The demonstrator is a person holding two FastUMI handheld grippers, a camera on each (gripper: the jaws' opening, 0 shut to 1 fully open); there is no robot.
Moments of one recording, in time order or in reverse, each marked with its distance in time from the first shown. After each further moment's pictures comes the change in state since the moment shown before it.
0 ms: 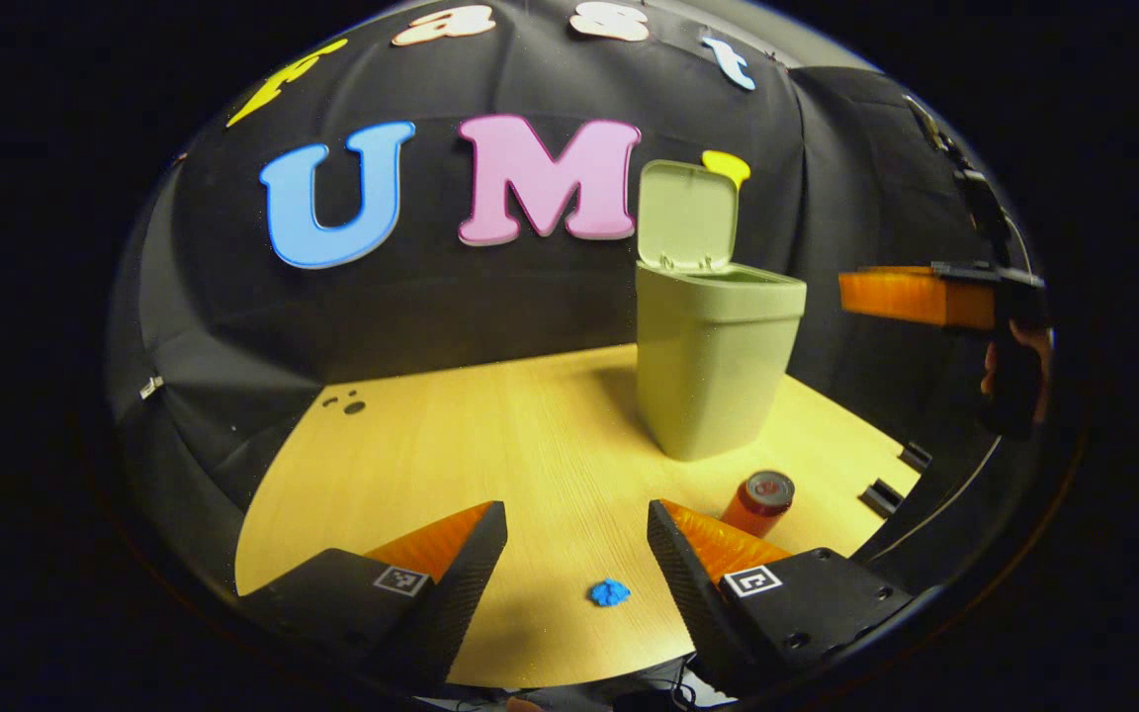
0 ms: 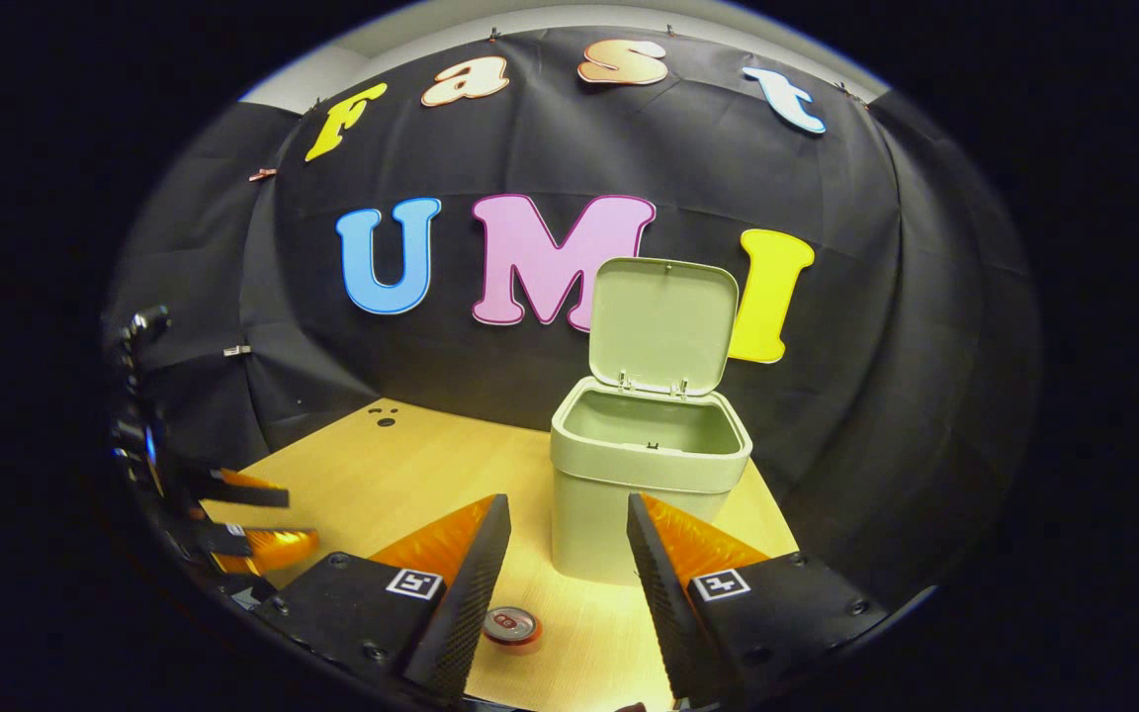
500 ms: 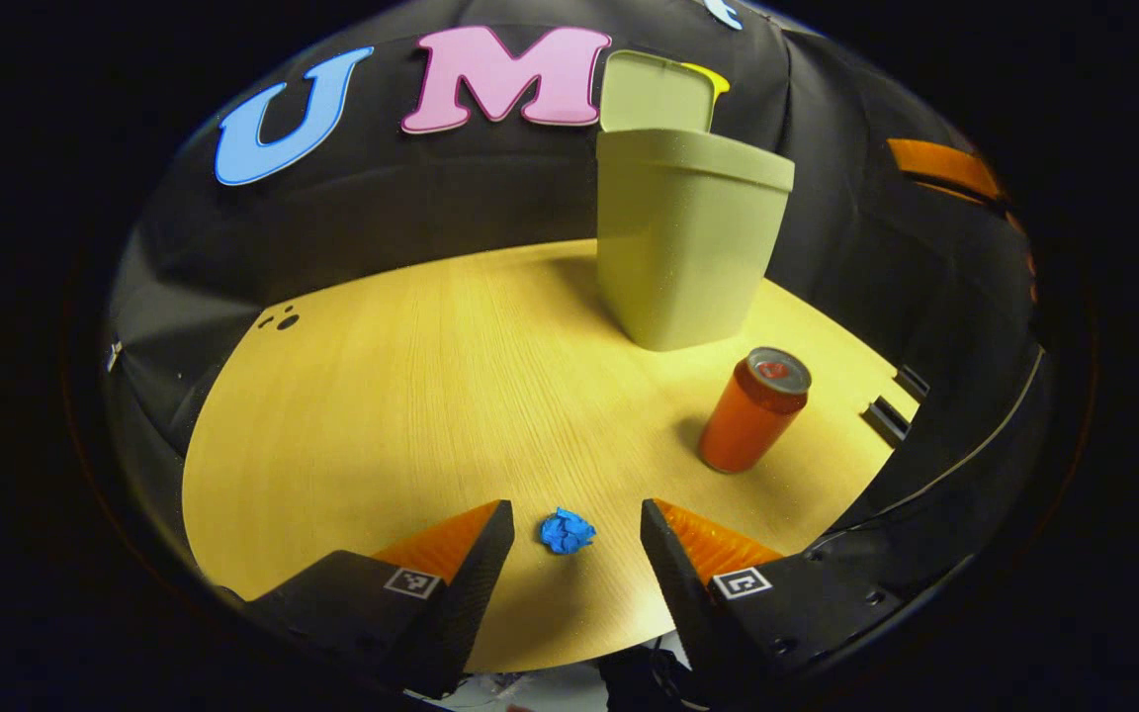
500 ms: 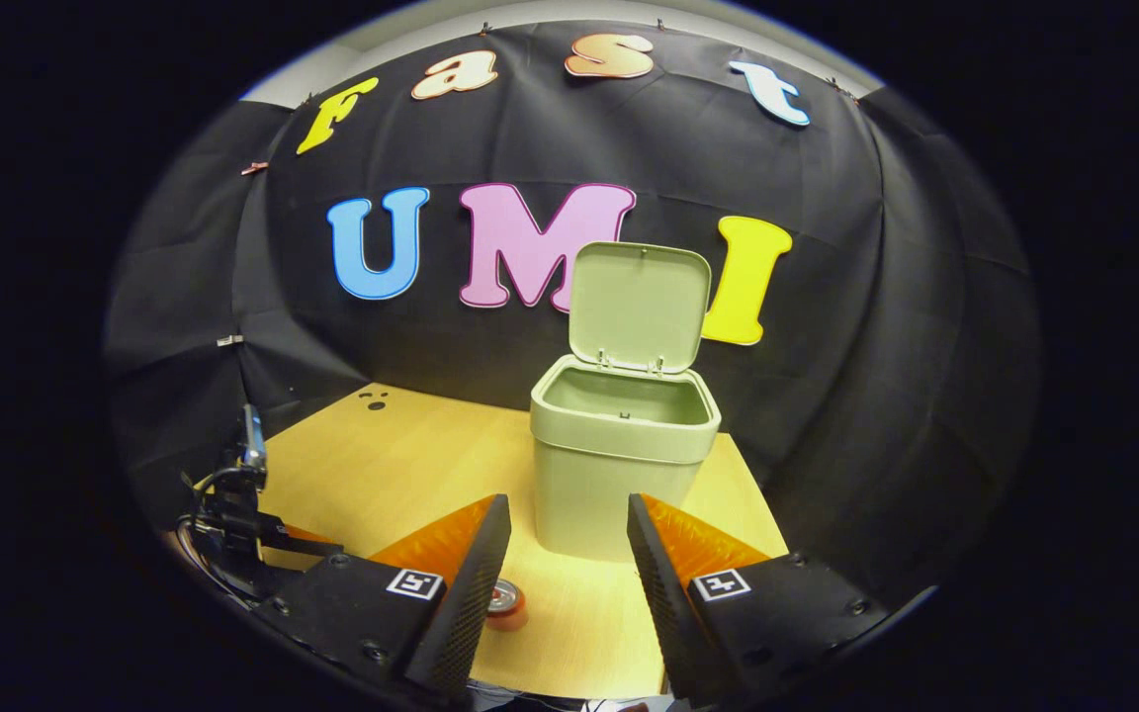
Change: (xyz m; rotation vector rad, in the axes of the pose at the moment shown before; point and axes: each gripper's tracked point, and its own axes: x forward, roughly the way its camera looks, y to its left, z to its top) left arm 0.055 -0.025 -0.097 0.012 0.242 -0.092; right arm -0.029 -0.026 -0.020 -0.003 0.066 -0.056
